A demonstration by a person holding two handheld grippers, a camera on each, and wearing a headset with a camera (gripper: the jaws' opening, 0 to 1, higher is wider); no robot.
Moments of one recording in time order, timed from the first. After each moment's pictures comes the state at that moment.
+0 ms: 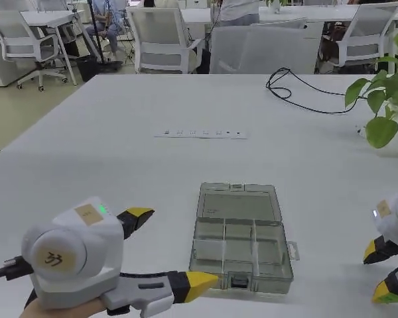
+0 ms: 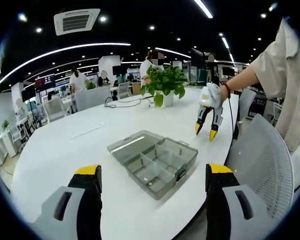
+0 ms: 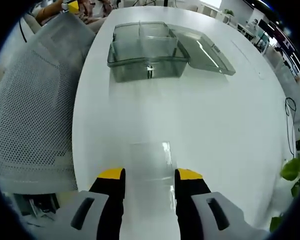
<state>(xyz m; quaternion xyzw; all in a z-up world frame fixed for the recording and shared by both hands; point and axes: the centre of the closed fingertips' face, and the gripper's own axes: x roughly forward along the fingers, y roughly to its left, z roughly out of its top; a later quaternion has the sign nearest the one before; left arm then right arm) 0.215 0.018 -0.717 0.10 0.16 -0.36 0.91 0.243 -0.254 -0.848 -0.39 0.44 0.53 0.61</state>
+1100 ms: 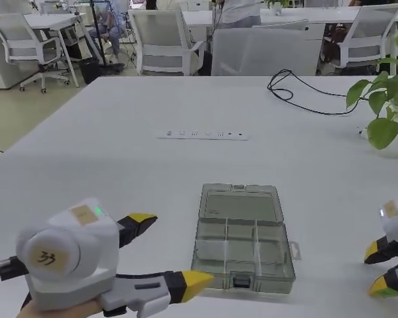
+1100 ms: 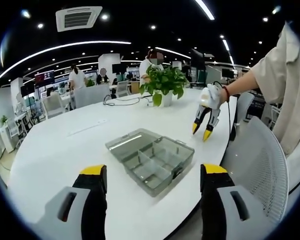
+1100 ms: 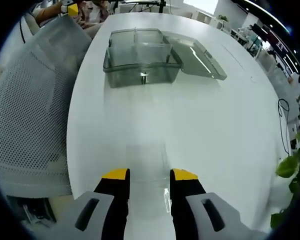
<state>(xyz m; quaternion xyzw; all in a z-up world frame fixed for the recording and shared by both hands) 0.208 0.022 -0.718 0.08 0.17 -0.36 0.91 0.253 -0.252 -0.842 -0.39 0.40 0.51 0.65</state>
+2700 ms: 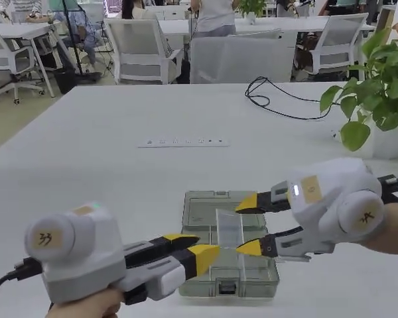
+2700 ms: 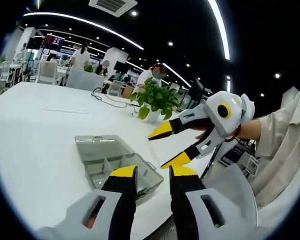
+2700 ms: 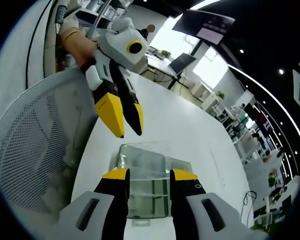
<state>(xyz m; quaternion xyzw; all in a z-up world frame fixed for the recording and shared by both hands) 0.213 -0.029 -0.703 -0.14 0.19 -0.41 0.88 0.237 -0.056 -0.715 -0.41 0.08 0.58 0.70</state>
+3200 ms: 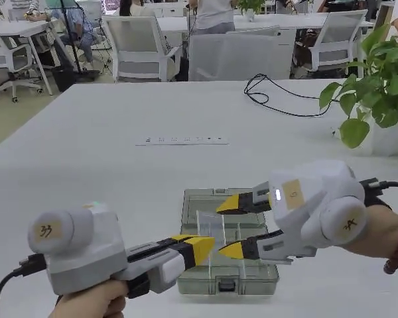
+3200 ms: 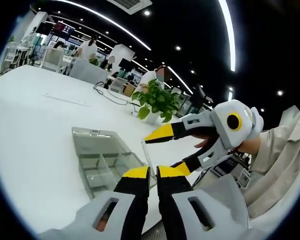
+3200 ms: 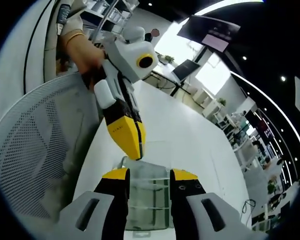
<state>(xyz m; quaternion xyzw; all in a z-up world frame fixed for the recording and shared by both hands) 0.216 -0.031 -0.705 -0.20 0.21 -0.40 0.87 0.227 -0.033 -0.711 -0.41 0.06 0.59 0.69</state>
